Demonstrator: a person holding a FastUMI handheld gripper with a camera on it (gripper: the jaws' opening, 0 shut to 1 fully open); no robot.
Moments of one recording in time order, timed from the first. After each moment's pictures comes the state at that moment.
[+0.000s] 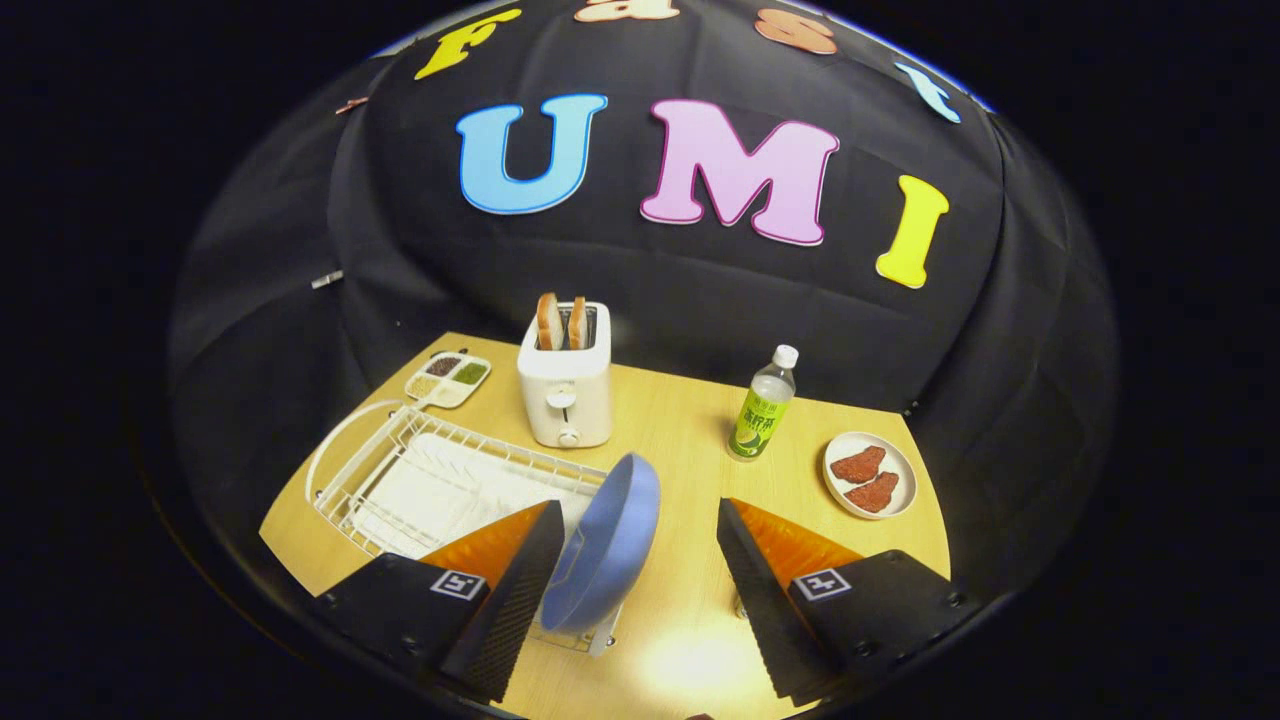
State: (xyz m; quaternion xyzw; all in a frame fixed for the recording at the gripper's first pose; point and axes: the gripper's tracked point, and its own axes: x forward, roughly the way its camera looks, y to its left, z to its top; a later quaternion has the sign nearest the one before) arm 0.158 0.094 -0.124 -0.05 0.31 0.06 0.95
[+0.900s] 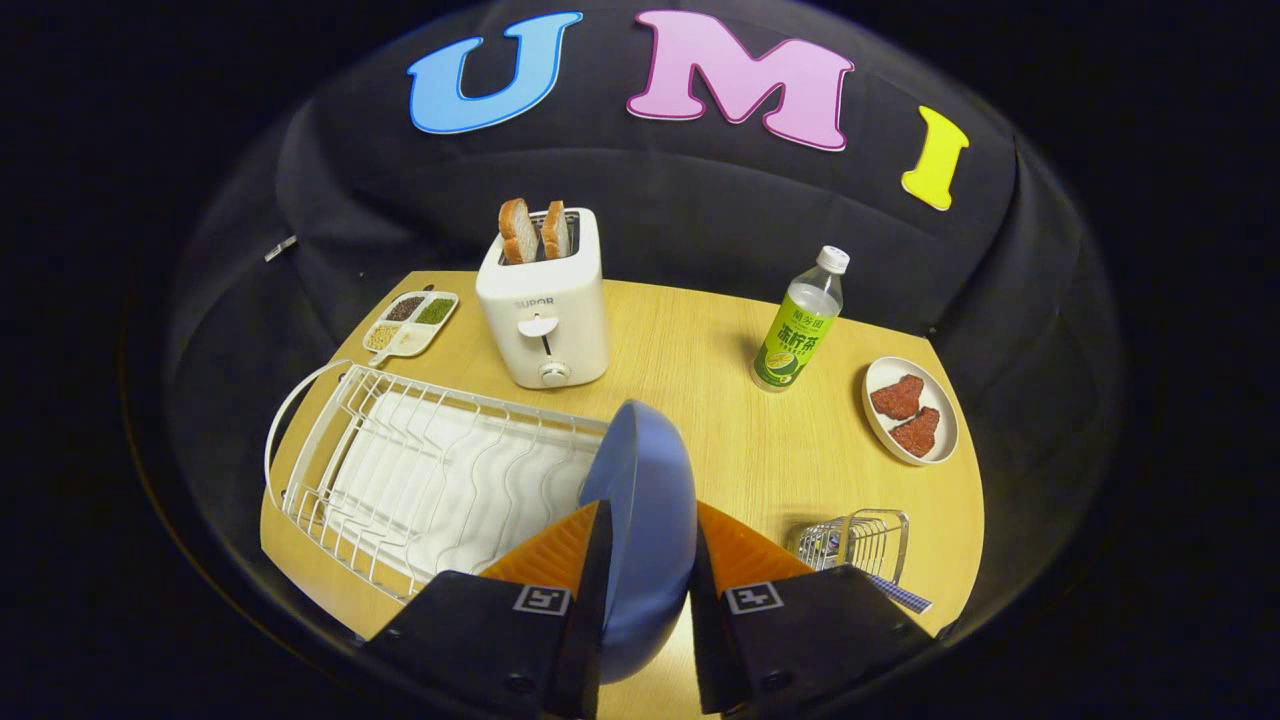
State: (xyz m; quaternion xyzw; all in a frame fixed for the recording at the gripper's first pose) arm 0.188 0.112 -0.201 -0.02 0.42 0.02 0.91
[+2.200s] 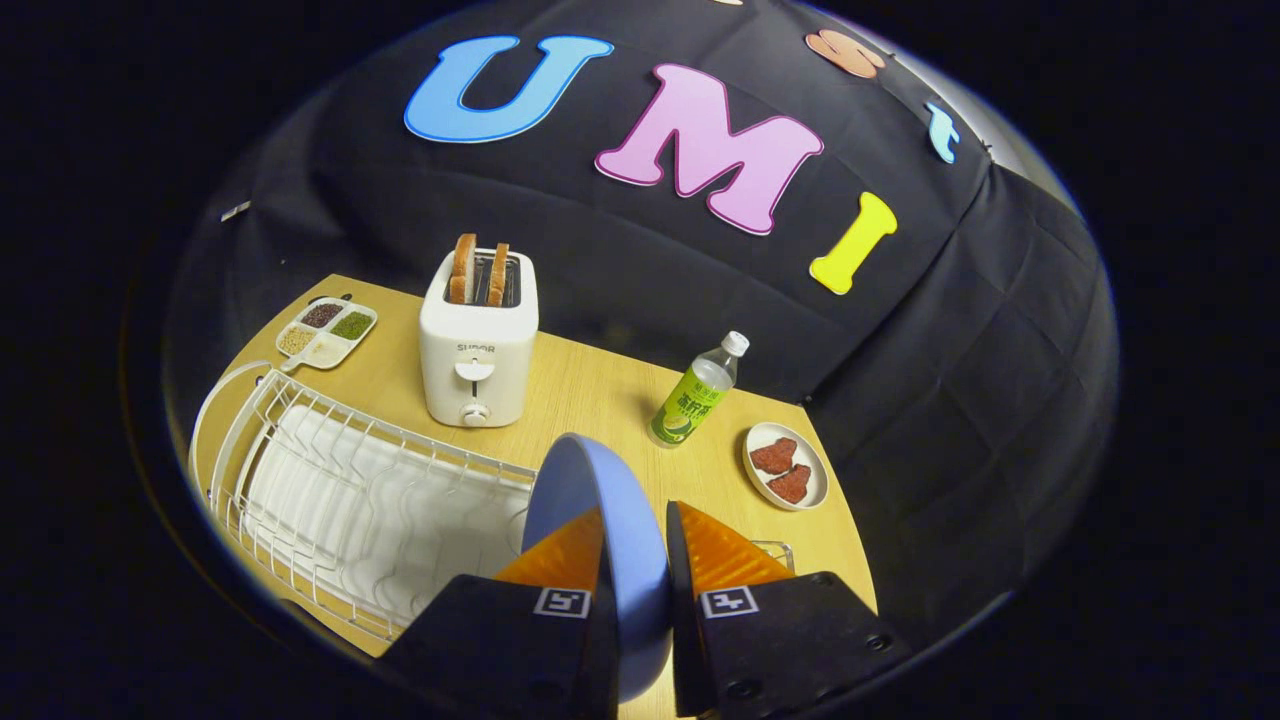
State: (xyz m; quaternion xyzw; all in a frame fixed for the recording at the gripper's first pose) arm 0.195 0.101 -0.148 -0.17 0.32 -0.10 0.93
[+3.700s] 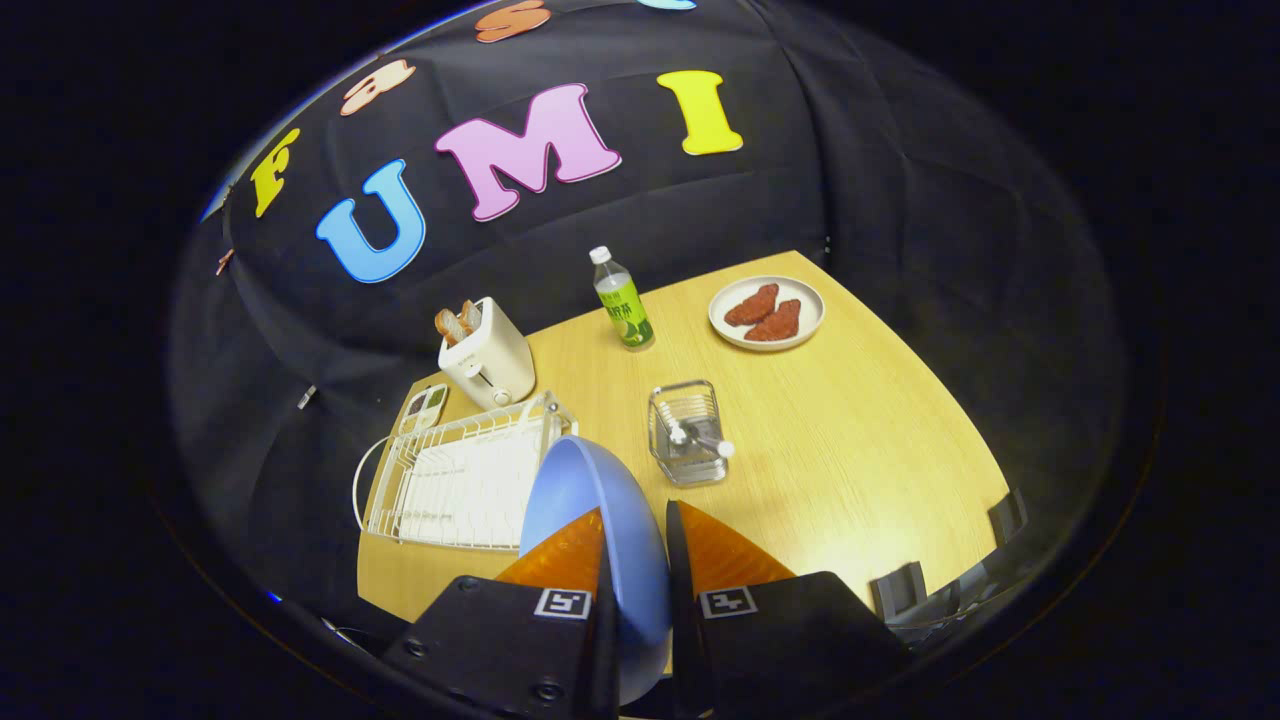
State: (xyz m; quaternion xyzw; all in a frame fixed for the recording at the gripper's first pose) arm -0.009 -0.065 -0.153 0.21 0.36 -0.03 0.91
